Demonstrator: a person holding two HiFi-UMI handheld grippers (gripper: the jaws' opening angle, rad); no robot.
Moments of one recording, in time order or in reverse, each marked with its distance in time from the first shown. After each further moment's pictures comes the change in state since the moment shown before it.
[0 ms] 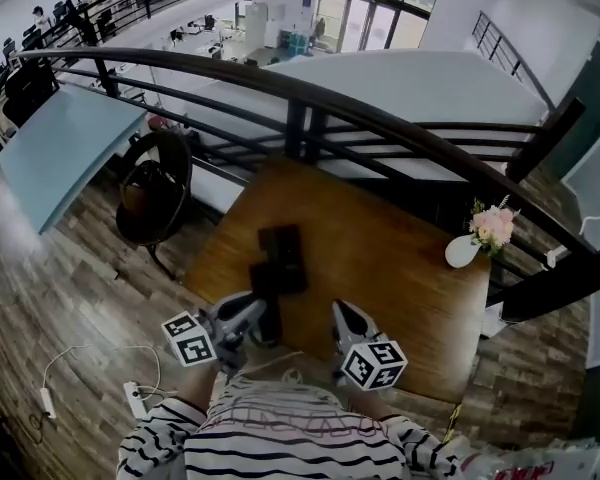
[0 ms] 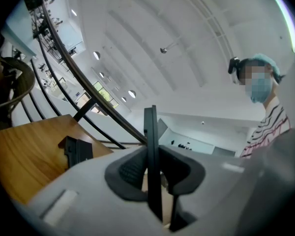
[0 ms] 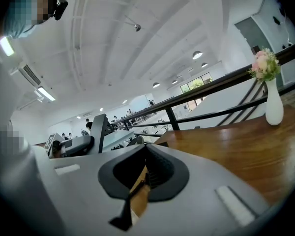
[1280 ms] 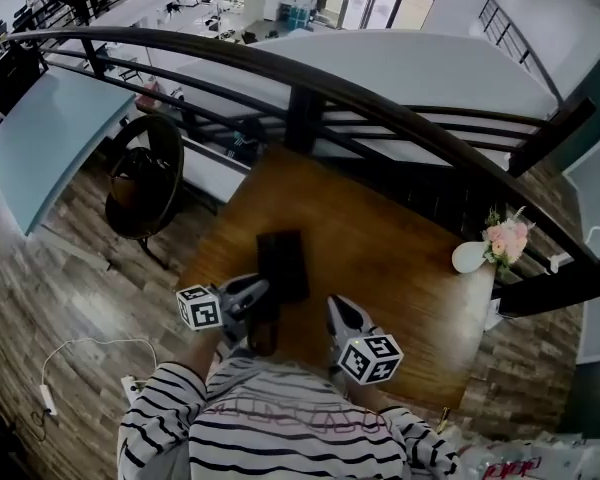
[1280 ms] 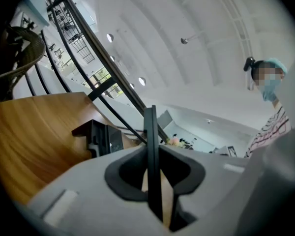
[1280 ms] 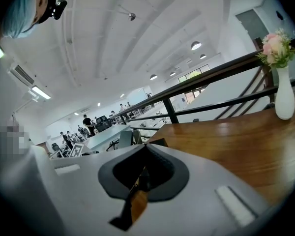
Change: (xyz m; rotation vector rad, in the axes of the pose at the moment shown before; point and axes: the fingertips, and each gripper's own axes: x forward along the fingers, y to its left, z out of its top) left arm 0.040 0.168 -0.031 -0.154 0.134 0.022; right arm 0.083 -0.030 -0.007 0.032 0.091 -0.017
